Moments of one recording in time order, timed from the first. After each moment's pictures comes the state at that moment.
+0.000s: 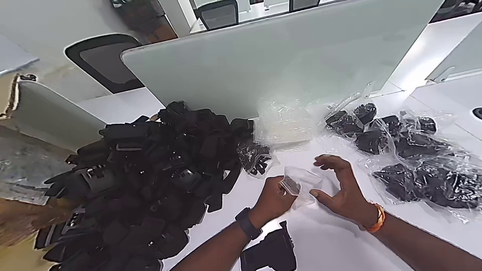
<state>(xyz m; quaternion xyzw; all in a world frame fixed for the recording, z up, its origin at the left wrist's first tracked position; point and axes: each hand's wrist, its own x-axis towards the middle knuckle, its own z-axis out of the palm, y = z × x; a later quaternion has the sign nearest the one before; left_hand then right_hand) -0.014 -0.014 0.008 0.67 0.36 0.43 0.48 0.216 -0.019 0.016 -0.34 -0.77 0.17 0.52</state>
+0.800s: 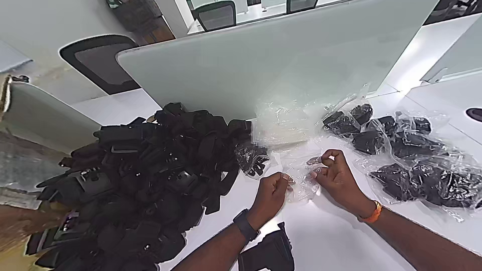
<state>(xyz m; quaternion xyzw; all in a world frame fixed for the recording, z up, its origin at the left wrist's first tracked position) -0.016 -0.008 0.008 0.68 0.40 0.44 0.44 0.213 -0.010 0.022 -0.39 -0.59 0.45 0.54</state>
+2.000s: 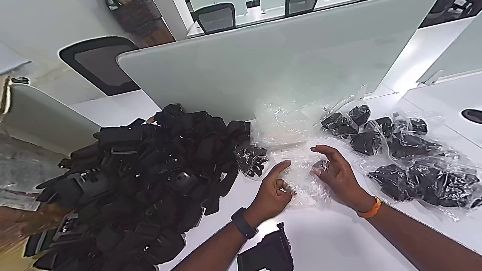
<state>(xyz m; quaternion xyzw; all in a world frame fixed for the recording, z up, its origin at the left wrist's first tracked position) -0.015 -0.006 0.013 0.62 0.31 0.42 0.59 0.226 0.002 0.019 -0.35 -0.62 0.43 0.55</state>
